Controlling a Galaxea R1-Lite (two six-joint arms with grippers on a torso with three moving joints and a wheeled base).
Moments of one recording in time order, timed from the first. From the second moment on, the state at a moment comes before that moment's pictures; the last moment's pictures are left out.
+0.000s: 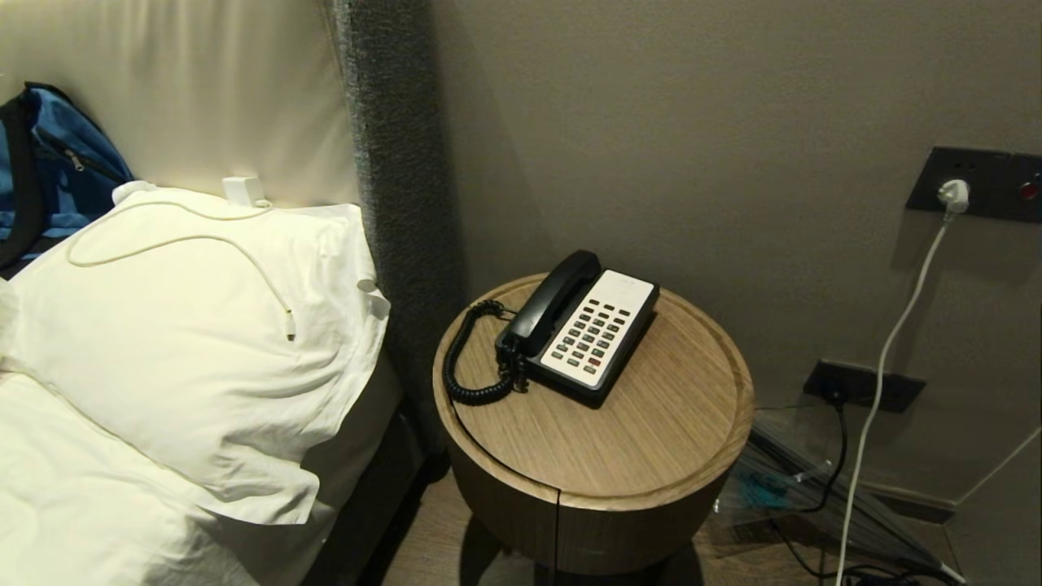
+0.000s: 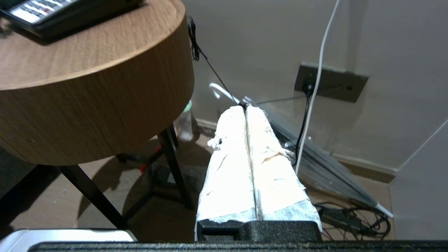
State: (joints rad) left arm 0.00 0.00 0.00 0.00 -0.01 0.03; right arm 0.00 0.00 0.00 0.01 0.01 -0.03
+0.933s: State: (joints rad) left arm 0.00 0.00 0.00 0.00 -0.01 0.04; right arm 0.00 0.00 0.00 0.01 0.01 -0.03
